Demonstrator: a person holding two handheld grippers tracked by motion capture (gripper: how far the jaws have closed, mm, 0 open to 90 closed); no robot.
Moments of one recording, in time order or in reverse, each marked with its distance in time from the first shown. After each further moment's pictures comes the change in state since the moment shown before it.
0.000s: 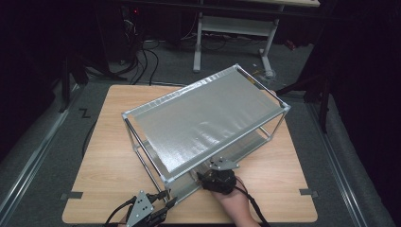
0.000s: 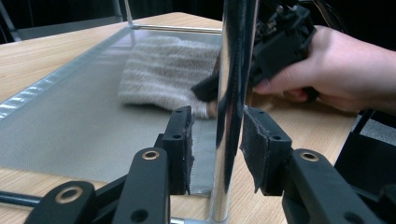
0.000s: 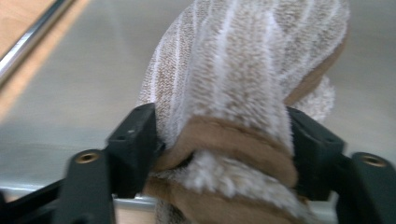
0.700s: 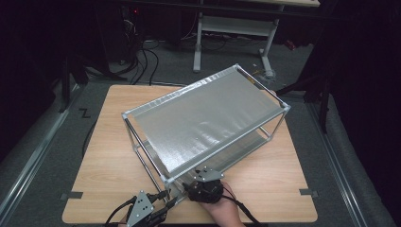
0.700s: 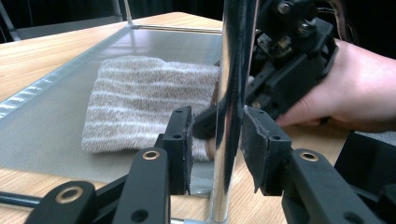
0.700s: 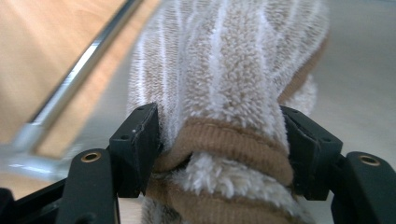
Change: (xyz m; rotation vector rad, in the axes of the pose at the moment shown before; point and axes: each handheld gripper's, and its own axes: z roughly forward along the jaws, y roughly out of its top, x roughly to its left) left arm 0.001 0.000 0.000 0.000 0.001 0.002; right arm 0.042 0.003 0.004 -0.007 0.073 -0.092
